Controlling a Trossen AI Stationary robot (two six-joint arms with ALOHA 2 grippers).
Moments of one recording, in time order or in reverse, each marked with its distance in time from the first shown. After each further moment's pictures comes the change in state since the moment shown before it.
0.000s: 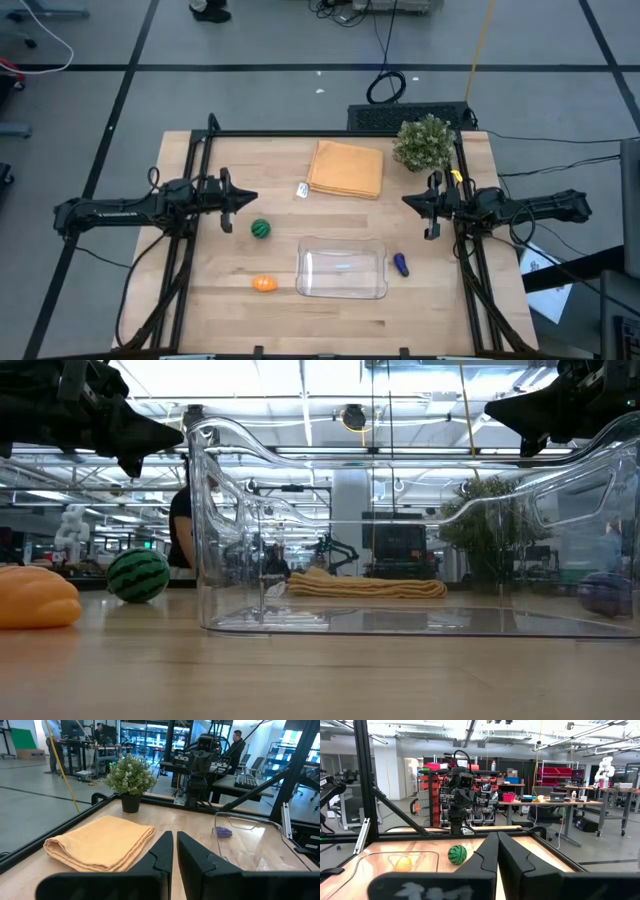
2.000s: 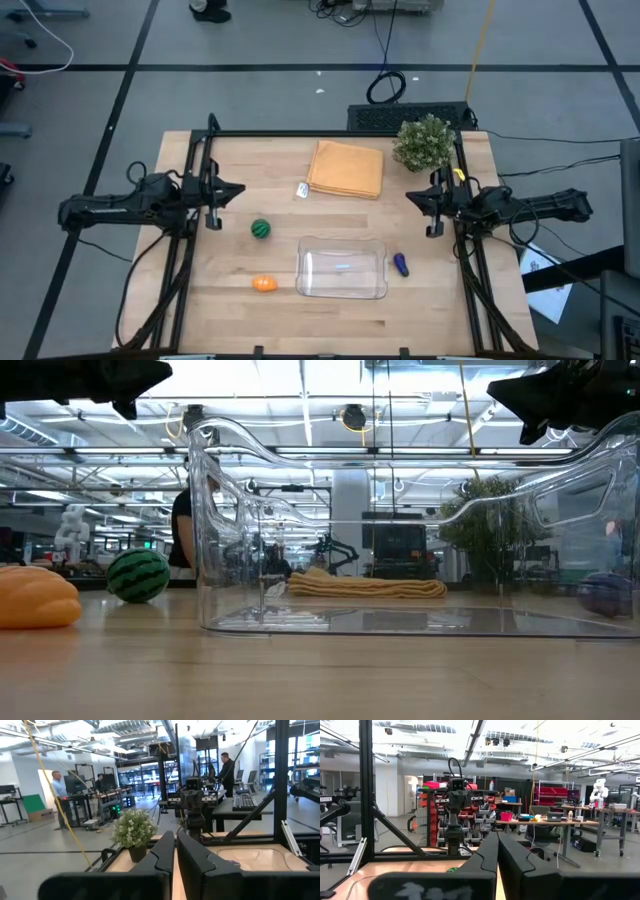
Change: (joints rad) left arm -0.083 -0.073 0.151 -0.039 -0.049 0.236; right arm -0.001 0.021 0.000 0.131 0.001 -0.046
